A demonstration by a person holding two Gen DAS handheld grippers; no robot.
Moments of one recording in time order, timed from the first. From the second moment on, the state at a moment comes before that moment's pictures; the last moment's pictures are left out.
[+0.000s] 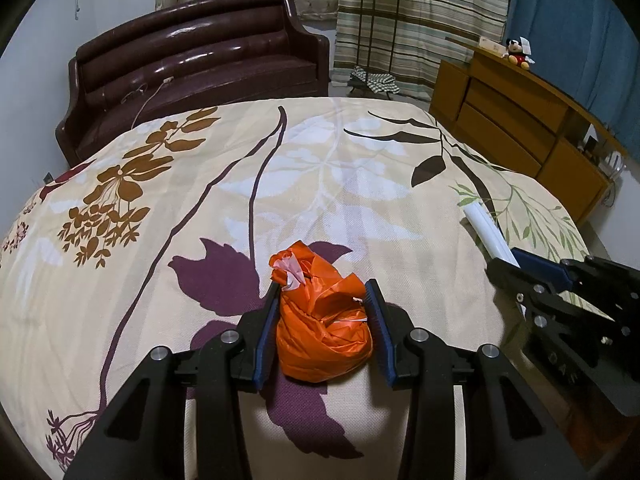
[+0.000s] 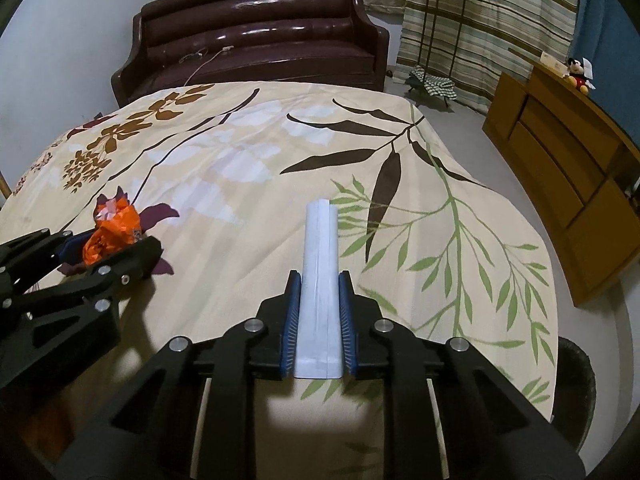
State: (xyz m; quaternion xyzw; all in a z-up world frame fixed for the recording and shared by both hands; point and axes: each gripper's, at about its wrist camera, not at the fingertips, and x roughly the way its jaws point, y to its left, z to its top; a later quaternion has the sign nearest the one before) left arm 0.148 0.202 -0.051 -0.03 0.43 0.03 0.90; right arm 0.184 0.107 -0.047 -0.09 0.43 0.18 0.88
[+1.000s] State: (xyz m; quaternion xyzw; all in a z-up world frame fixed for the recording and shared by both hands) left arm 0.089 0.128 -0.036 0.00 0.40 -0.02 0.92; right arm 0.079 0.016 -0.018 -0.02 0.39 0.14 0.91
